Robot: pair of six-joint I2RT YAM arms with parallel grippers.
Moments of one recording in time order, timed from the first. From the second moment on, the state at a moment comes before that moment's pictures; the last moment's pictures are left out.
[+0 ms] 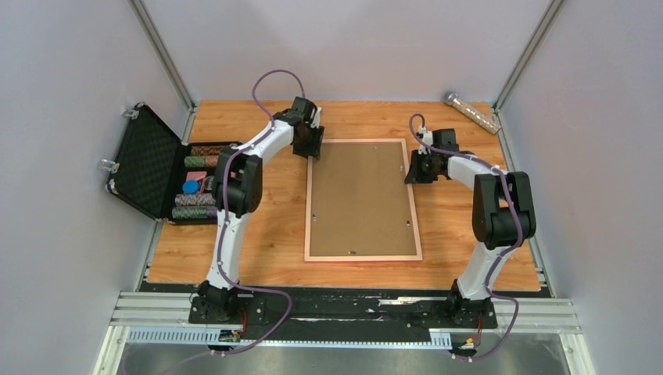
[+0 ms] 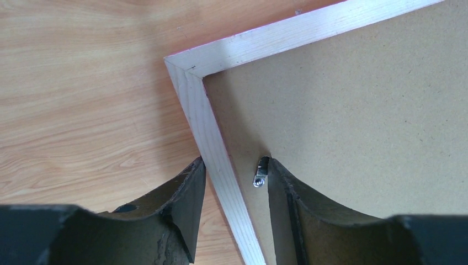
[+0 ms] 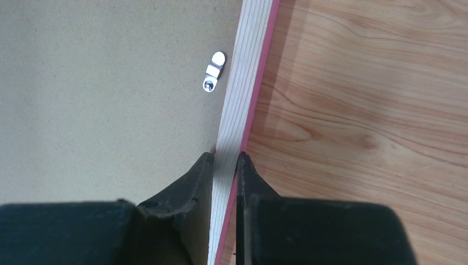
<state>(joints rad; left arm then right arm) -0.38 2.35 1.97 -0.66 0.09 -0.16 0.07 1.85 1.15 -0.28 -0.34 0.05</state>
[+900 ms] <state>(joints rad) -0.36 2.27 1.81 -0.54 0.11 -0.18 0.06 1.85 1.15 -0.29 -0.35 0.05</state>
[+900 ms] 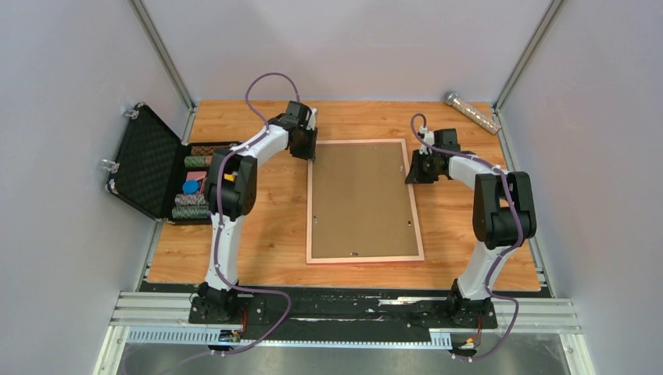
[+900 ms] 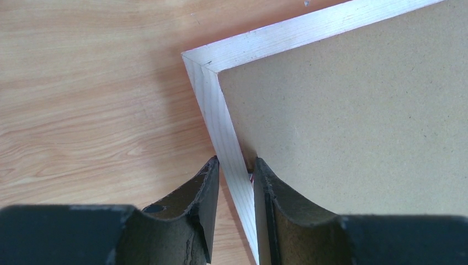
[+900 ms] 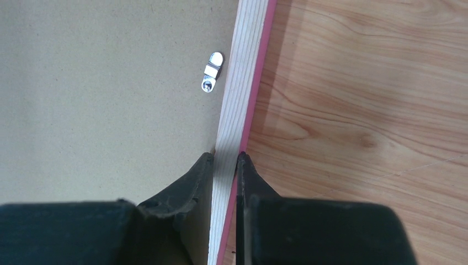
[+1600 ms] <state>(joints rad) -0.35 2.23 1.76 -0.52 0.14 -0.14 0.06 1.86 1.15 -0.30 -0.36 0.05</state>
